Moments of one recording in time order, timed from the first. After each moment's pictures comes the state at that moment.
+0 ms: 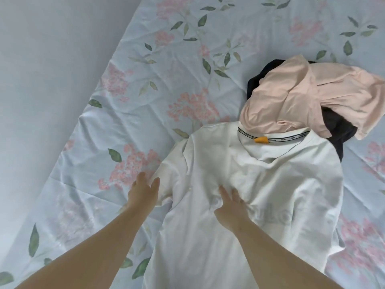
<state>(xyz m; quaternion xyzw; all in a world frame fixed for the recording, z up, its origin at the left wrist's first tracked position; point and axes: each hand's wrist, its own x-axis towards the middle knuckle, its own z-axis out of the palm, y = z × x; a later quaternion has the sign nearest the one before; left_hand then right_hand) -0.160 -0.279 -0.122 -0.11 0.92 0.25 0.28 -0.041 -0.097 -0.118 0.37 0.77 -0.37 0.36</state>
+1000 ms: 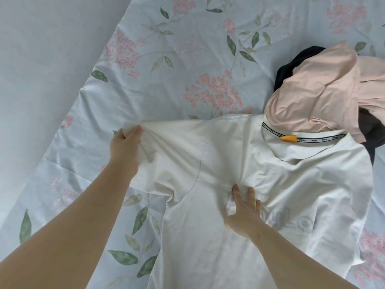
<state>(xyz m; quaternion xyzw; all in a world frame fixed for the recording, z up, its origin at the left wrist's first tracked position) -0.251 -0.298 -0.111 -0.32 0.69 0.63 0.14 -0.038 -0.106 -0.150 0.40 0.75 -0.34 0.40</state>
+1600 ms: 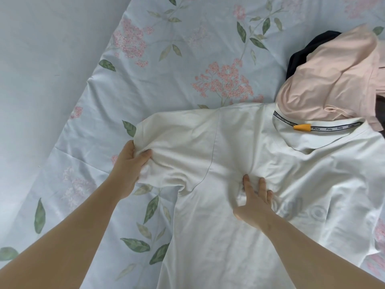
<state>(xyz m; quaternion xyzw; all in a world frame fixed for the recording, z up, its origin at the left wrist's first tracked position) -0.207 -0.357 -0.129 -0.18 0.69 0.63 0.31 -0.035 -0.112 -0.153 0.40 0.77 -0.31 0.40</state>
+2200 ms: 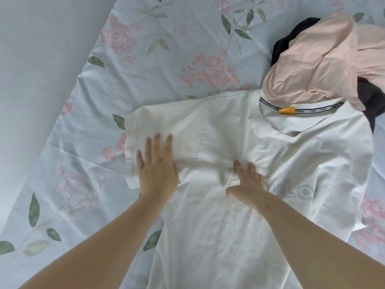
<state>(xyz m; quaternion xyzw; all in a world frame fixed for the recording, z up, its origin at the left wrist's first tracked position) -0.132 -0.293 -0.141 0.15 0.98 0.08 0.13 -0.034 -0.102 -0.137 0.38 0.76 -0.38 0.37</state>
